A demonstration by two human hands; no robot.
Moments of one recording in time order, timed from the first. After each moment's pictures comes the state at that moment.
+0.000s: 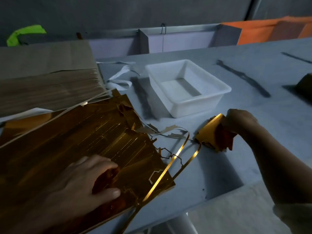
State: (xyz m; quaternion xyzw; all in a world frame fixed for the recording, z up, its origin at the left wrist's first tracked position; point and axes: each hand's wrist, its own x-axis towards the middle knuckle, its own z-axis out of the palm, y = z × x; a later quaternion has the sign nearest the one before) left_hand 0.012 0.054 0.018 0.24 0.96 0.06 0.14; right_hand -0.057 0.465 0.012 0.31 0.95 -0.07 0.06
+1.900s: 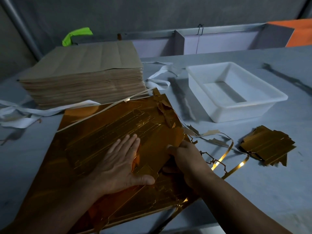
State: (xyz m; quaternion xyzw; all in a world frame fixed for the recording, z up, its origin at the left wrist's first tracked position) left_hand 0.000 0.024 0.018 0.21 0.97 -0.05 0.13; right_hand -0.017 0.212 -0.019 0.17 0.65 -0.72 0.18
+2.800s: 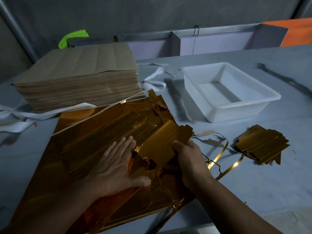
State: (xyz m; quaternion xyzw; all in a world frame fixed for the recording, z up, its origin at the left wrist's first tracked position) left_hand -0.015 0.016 -0.017 0.21 0.97 -0.07 0.08; right_hand -0.016 0.222 -0.029 0.18 0.57 -0.80 0.10
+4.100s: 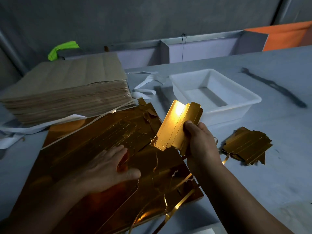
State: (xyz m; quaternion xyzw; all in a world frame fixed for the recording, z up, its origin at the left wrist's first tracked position) left_hand -0.028 0.019 0.010 0.16 0.97 0.13 0.12; right_hand -0.023 0.260 0.022 0.19 0.51 -0.84 -0.04
